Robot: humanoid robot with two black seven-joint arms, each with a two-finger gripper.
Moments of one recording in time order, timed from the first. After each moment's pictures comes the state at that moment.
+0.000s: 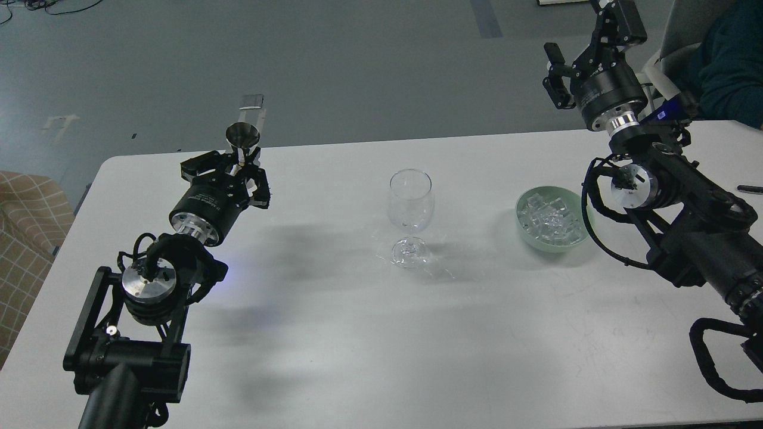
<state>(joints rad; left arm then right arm) -0.25 -0.02 -1.57 -1.38 0.11 0.10 0.26 0.81 -0.21 0.93 0.70 -0.47 0.17 0.47</state>
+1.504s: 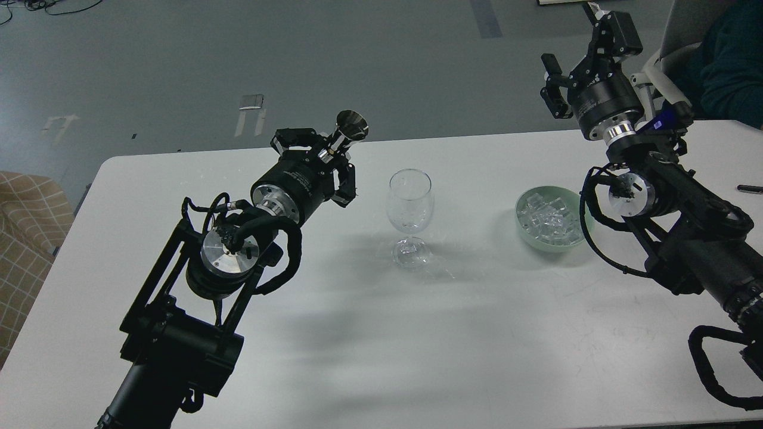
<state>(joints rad) -0.37 -0.04 -1.24 -1.57 0.30 0.43 0.26 0.78 -0.21 0.93 0.70 -0.47 0.17 0.47</state>
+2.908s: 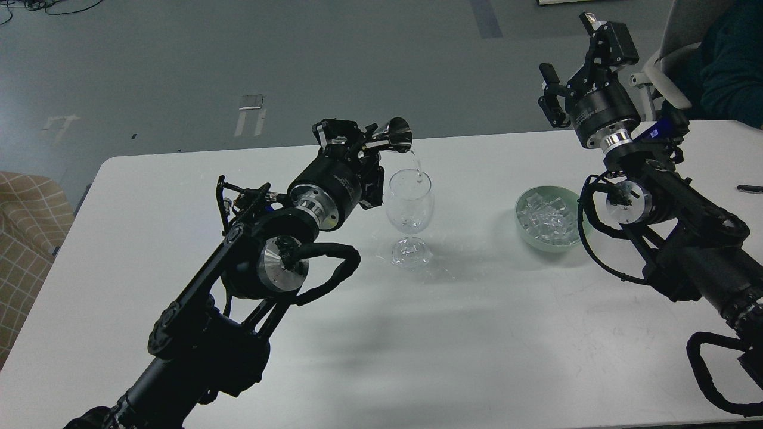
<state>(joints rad) -0.44 -0.04 -1.02 -1.60 0.61 0.49 0.26 0.76 -0.20 0.93 0.71 -0.47 0.17 0.47</state>
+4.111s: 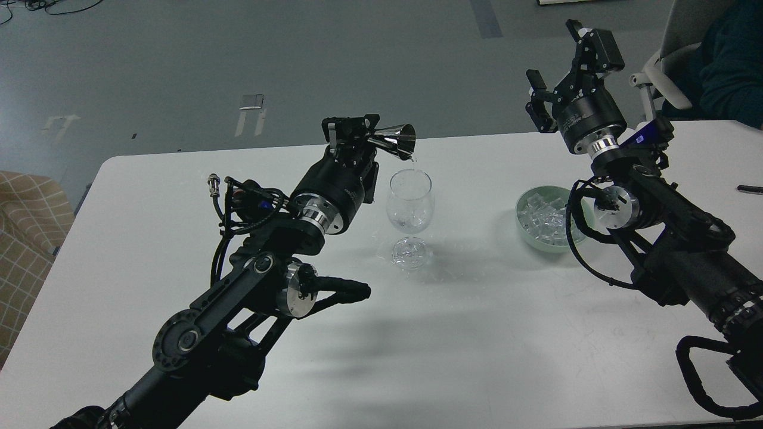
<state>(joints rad) -0.44 0.01 -0.92 -1.59 0.90 0.43 0.18 0.76 -0.17 0.93 0.71 -0.47 0.17 0.47</state>
